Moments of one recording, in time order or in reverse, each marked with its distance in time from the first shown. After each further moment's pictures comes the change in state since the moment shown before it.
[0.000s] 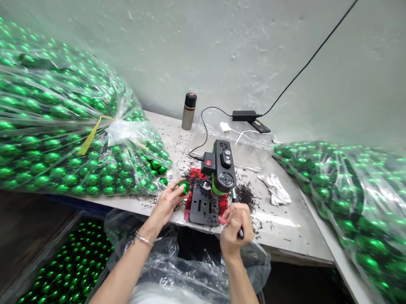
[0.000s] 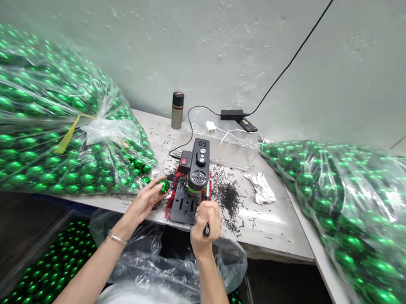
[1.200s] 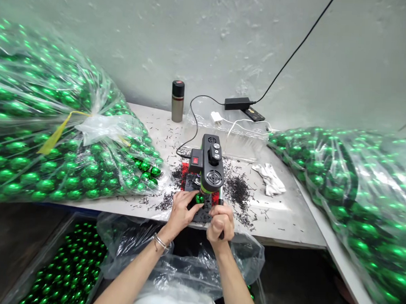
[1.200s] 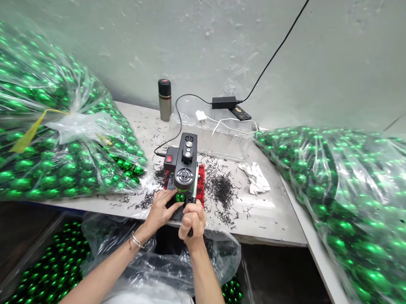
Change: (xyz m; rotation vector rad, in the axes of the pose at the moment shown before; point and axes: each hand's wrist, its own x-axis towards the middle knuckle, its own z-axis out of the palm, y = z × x) left_hand -0.004 -0.073 0.031 0.904 -0.082 0.556; right_hand -0.028 0.041 -0.001 -0.060 -0.072 -0.265
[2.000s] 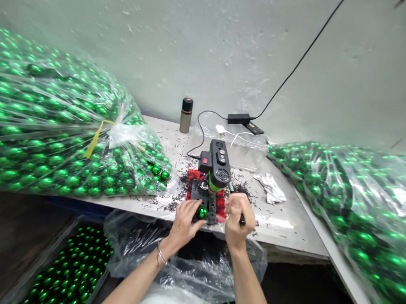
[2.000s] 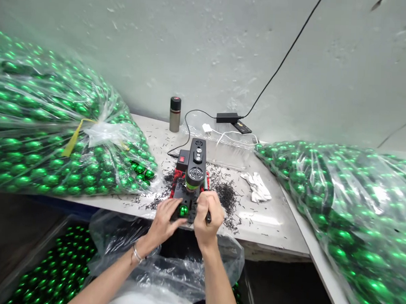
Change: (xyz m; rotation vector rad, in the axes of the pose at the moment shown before) left_hand -0.037 0.003 -0.013 0.094 -0.007 0.176; right_hand 0.071 -0.041 -0.014 0.019 -0.058 0.219
